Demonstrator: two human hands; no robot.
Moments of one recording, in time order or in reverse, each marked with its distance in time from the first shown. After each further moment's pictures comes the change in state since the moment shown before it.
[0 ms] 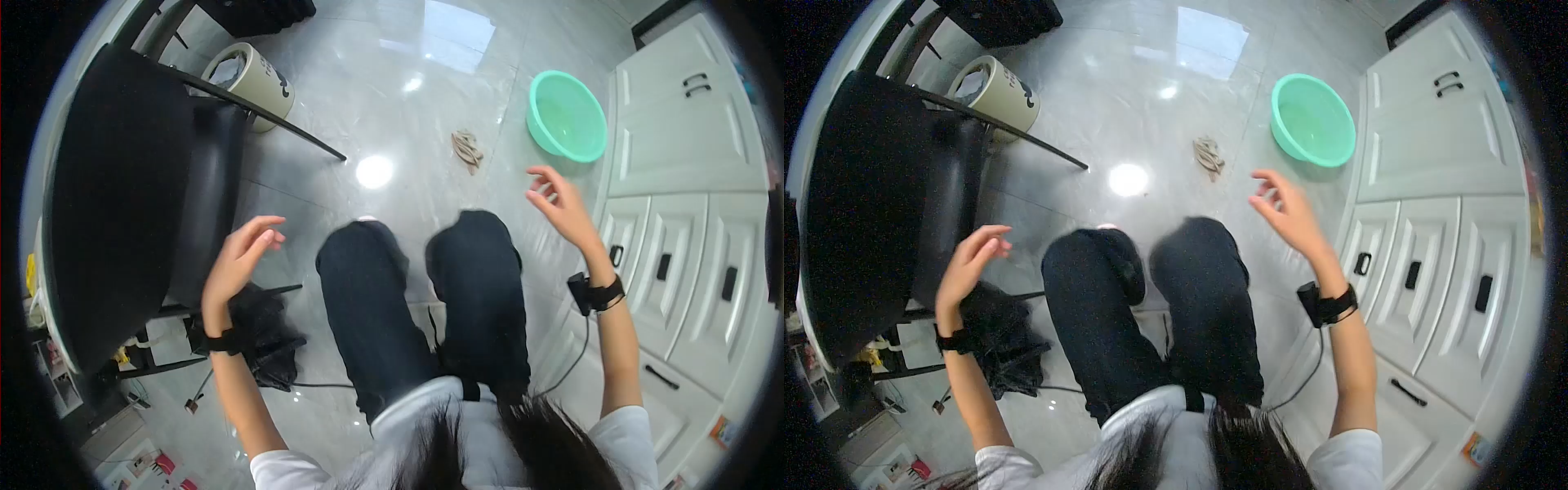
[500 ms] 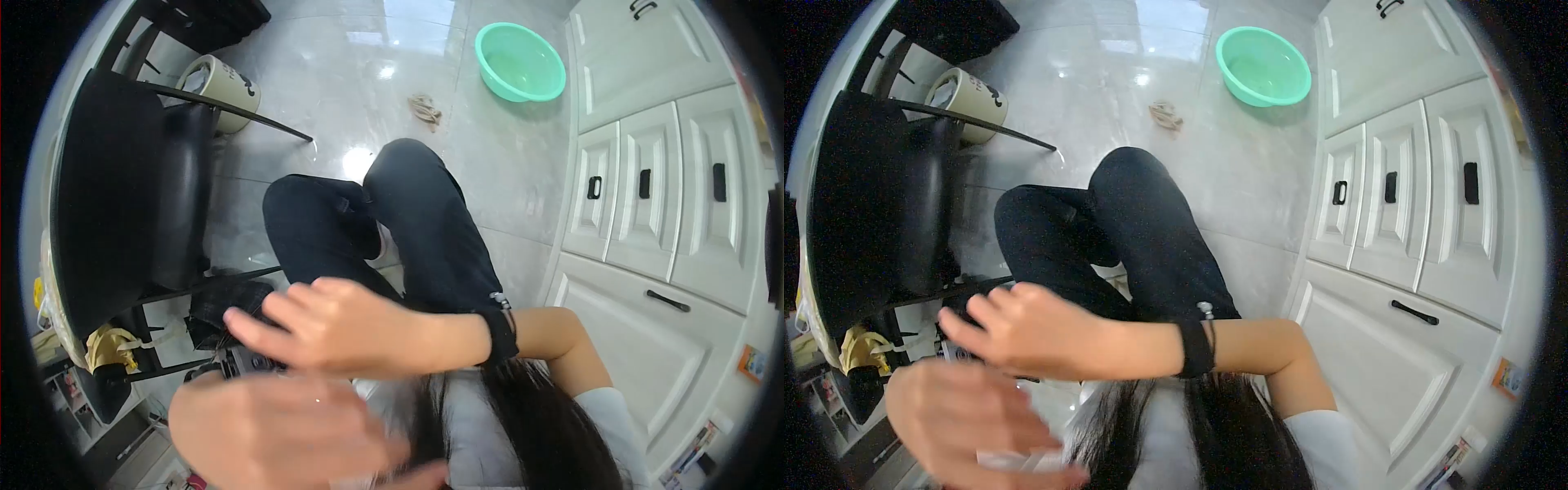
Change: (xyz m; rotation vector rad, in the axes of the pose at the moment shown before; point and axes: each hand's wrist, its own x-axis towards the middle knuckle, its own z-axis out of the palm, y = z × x) left_hand -0.148 0.243 0.134 0.239 -0.452 1.203; right_hand -0.159 -0.233 0.080 0.058 0.086 -0.901
